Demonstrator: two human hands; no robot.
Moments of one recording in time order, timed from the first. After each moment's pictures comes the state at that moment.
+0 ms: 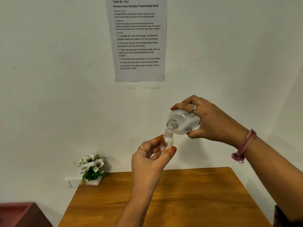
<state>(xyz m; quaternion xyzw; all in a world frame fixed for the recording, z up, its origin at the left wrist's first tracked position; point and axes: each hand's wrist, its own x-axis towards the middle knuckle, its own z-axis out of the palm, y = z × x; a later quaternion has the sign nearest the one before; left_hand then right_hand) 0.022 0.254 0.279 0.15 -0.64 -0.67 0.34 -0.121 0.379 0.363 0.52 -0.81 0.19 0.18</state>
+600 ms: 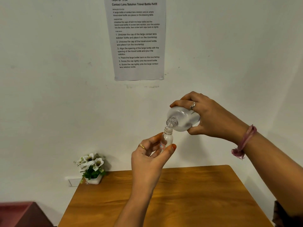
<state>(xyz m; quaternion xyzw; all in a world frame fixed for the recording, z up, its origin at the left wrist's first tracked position) 0.025 0.257 0.283 0.14 -0.63 -0.68 0.35 -0.118 0.381 0.369 0.53 -0.80 0.18 0.20</state>
